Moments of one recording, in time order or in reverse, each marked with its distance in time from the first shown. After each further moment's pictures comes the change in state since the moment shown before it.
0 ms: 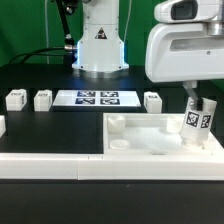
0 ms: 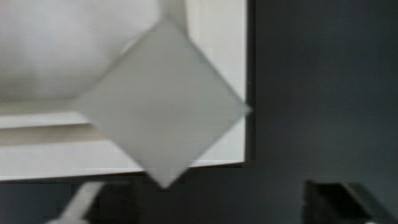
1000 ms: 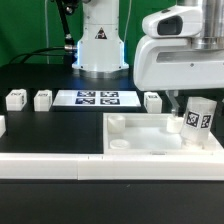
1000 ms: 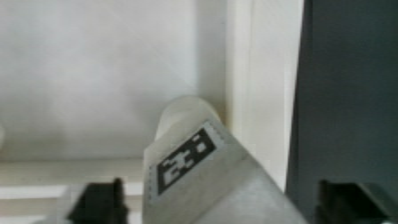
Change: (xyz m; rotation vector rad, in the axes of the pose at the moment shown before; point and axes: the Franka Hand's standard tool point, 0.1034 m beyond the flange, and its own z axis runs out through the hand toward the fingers) arm -0.029 0.015 0.018 -0.021 -0.048 -0.007
